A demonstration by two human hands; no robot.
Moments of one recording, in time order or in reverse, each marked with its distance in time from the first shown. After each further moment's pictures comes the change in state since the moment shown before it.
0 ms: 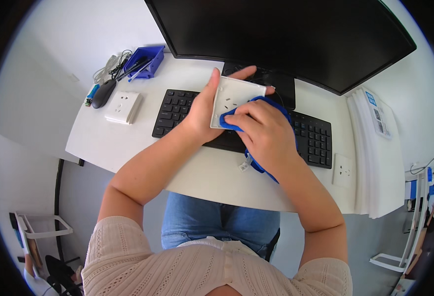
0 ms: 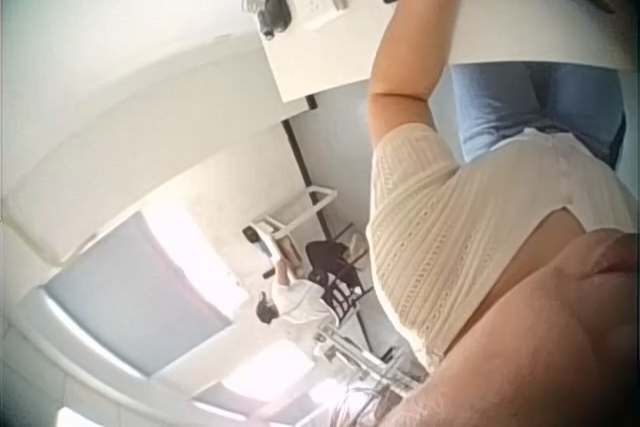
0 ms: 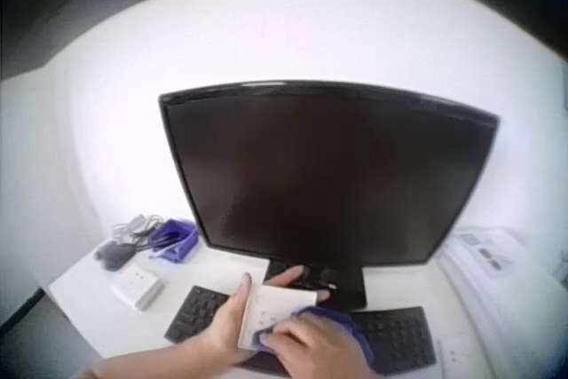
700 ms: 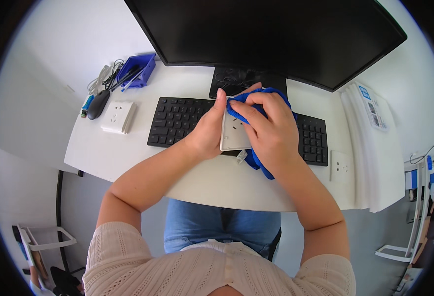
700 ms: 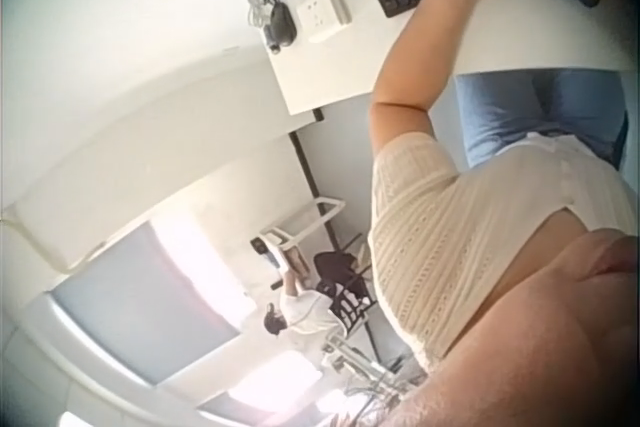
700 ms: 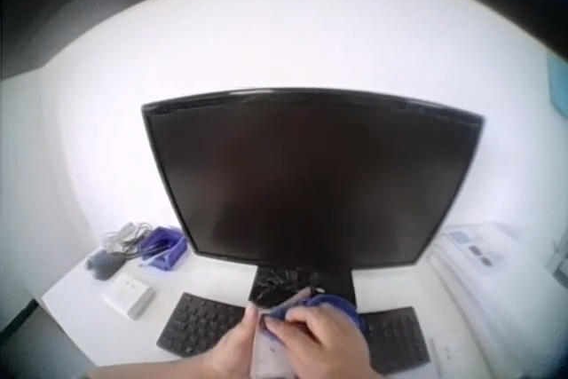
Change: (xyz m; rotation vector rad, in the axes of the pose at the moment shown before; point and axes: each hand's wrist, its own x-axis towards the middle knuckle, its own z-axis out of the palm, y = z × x) left_hand -0.012 -0.012 0.021 -0.039 0.062 -0.175; right_hand 0.006 0.008 -0.008 -0.119 0.218 -0.012
